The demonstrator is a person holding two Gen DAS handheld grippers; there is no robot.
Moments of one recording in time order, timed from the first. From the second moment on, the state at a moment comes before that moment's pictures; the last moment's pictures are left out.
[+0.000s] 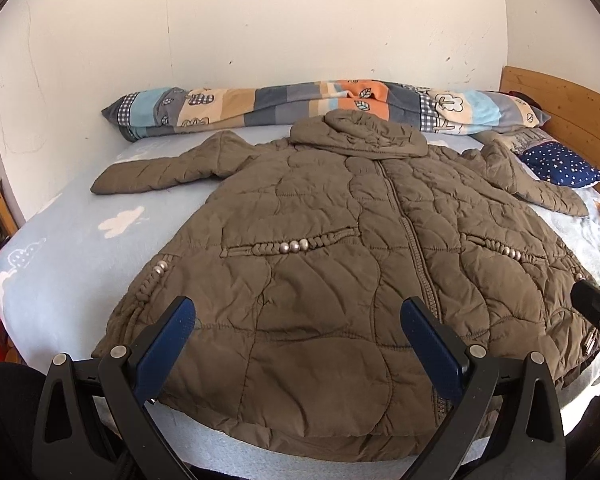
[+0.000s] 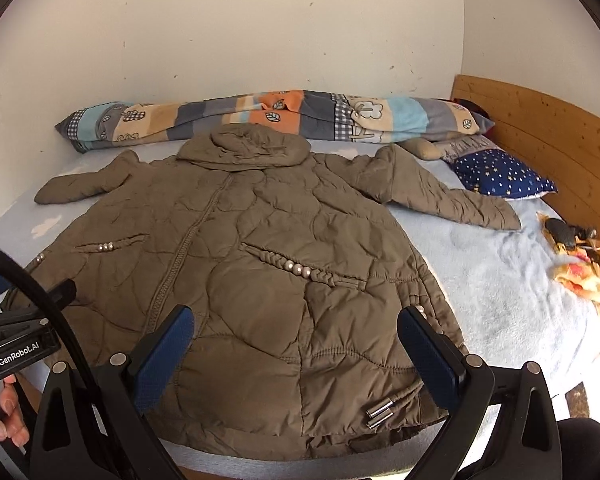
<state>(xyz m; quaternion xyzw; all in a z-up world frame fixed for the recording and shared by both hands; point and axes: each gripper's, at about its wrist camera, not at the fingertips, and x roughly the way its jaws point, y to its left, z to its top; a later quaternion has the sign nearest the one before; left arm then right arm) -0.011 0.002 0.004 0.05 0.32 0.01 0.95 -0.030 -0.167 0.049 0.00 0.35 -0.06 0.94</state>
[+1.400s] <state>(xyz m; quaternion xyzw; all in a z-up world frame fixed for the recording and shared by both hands) -0.026 0.012 0.008 0.05 0.35 0.02 0.94 -0.053 -0.152 0.058 0.03 0.34 -0.03 0.94</state>
